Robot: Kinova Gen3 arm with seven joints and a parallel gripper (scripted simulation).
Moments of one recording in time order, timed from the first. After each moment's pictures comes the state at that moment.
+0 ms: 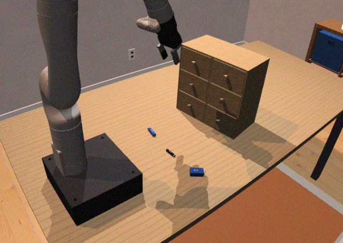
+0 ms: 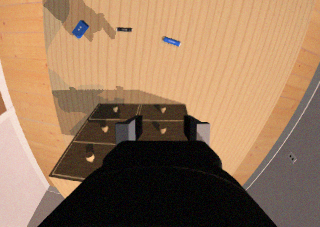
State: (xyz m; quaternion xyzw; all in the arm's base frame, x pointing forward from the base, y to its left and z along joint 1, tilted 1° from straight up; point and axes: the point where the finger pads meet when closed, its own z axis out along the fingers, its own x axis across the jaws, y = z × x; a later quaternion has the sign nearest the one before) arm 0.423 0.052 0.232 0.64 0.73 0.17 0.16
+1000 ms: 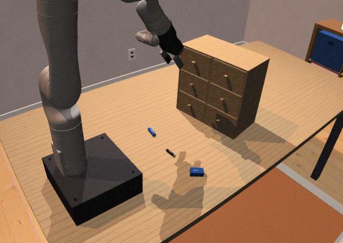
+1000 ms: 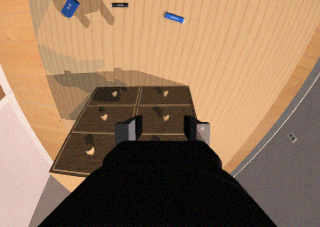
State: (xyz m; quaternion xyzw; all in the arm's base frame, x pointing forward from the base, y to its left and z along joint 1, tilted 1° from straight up) arm 0.438 0.049 0.212 0.63 0.71 0.23 0.22
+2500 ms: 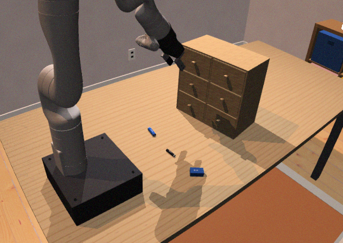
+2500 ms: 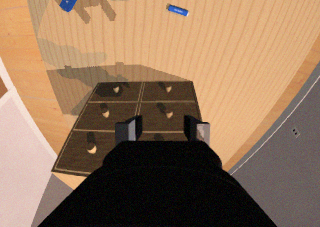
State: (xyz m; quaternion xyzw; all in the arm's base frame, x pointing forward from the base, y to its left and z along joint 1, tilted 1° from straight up) arm 0.443 0.045 0.204 0.62 0.70 0.25 0.24
